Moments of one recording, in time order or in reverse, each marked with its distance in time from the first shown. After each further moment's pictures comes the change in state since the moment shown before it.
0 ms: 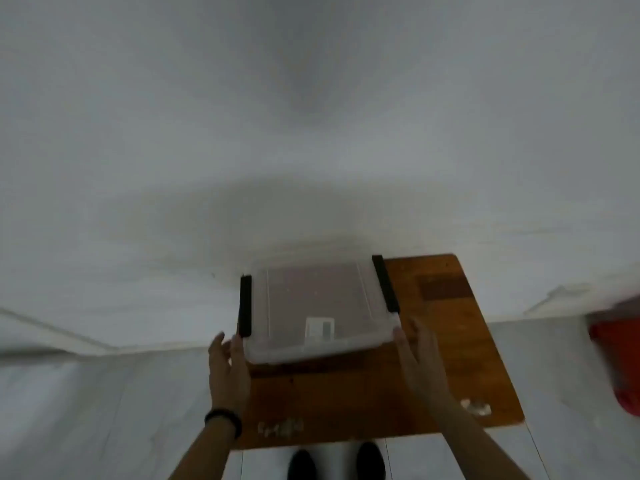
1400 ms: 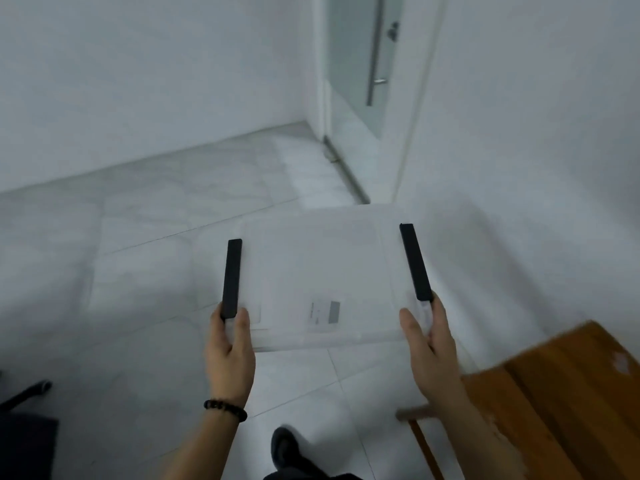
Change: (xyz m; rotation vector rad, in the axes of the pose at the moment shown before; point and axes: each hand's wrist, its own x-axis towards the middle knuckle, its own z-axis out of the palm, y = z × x) left_hand -0.261 -0.193 -0.337 -0.349 1.202 -0.269; right_hand -0.324 -0.174 0.242 -0.092 -1.047 -0.656
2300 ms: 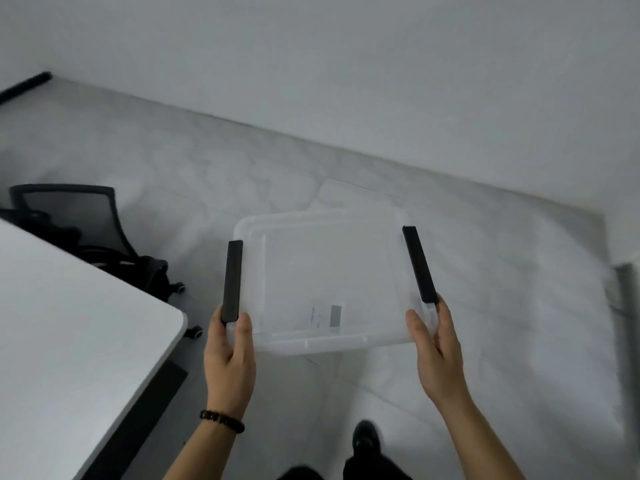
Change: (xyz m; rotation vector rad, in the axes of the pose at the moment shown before) left_hand 0.582 -0.066 -0.295 -0.054 0.714 -0.208; right_hand 0.288 -0.281 0.723 -0.117 -0.748 -0.191
